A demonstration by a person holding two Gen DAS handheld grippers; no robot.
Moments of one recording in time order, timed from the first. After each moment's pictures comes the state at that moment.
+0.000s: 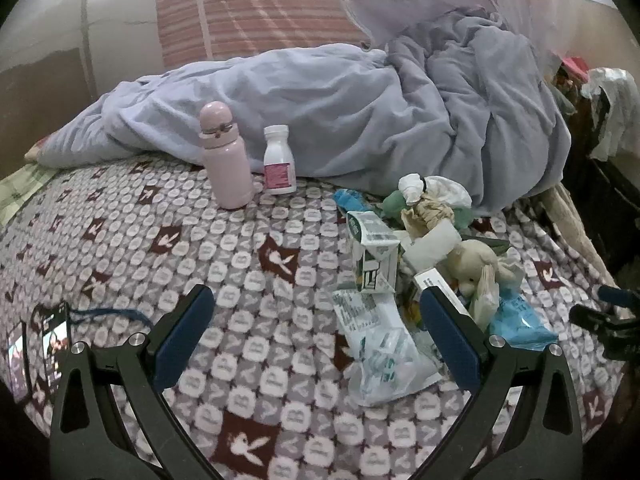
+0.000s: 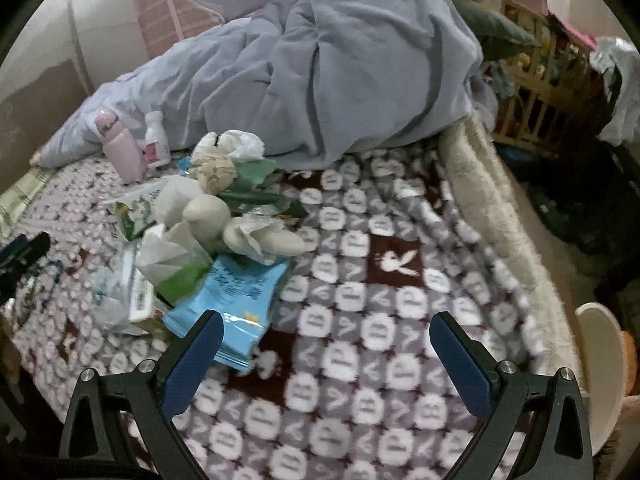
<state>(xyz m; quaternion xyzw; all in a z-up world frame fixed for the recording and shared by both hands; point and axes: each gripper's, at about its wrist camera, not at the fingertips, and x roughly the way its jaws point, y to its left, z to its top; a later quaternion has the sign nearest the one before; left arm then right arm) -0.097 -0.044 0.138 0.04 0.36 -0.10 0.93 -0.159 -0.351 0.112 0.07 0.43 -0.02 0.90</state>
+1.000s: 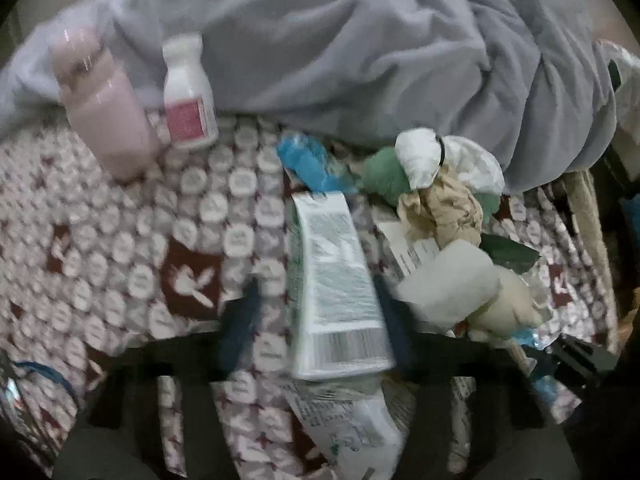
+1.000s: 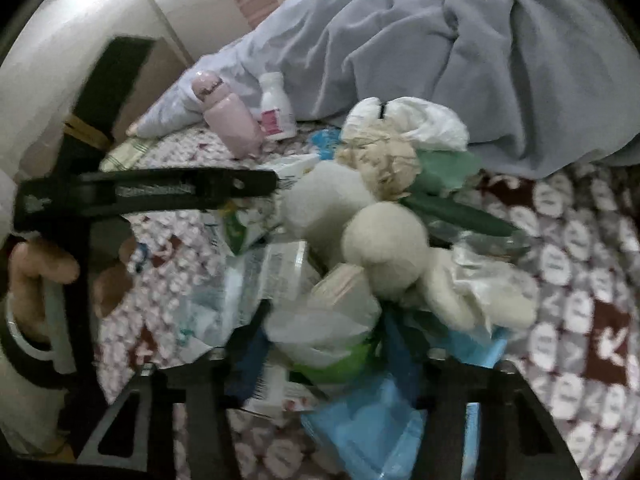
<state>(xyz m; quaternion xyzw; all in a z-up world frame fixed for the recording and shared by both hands) 0.048 -0.095 0.078 0.02 0.54 -0.17 0.82 -0.068 -0.268 0.079 0.10 0.45 0.20 0.87</state>
